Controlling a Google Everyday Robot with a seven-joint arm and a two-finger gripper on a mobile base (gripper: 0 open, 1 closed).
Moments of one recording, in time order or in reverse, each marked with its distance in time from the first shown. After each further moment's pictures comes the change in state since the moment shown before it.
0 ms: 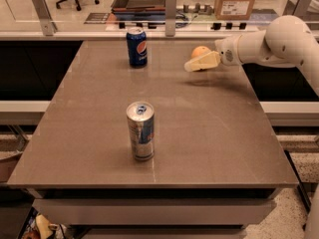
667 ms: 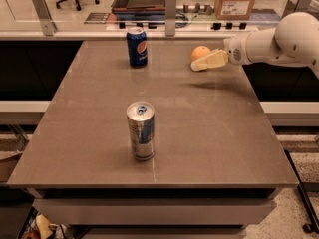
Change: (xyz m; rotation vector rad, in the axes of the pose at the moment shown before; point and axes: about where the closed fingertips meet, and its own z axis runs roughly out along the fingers) arm 0.002 -0.006 -0.025 0.050 0.022 0.006
